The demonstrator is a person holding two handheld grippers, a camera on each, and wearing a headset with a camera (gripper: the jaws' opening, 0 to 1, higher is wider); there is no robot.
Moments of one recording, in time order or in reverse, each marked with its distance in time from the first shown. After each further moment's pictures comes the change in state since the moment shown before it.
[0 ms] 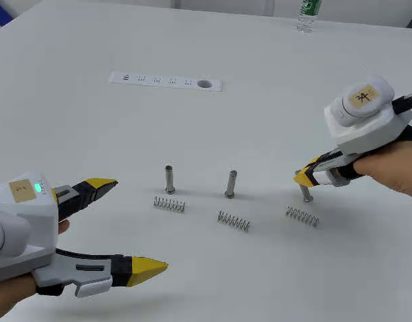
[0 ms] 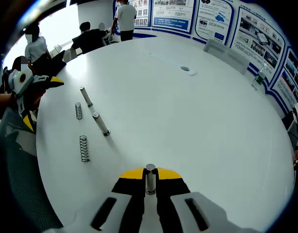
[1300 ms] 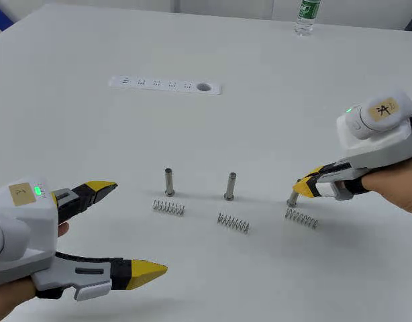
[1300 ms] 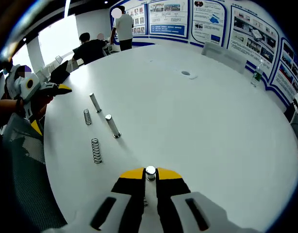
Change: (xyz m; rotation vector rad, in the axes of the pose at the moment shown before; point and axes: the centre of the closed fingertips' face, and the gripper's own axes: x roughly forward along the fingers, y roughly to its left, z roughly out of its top) left arm -0.001 -0.002 0.000 0.006 0.002 0.000; right arm -0.010 0.017 -0.003 0.057 -0.076 0.036
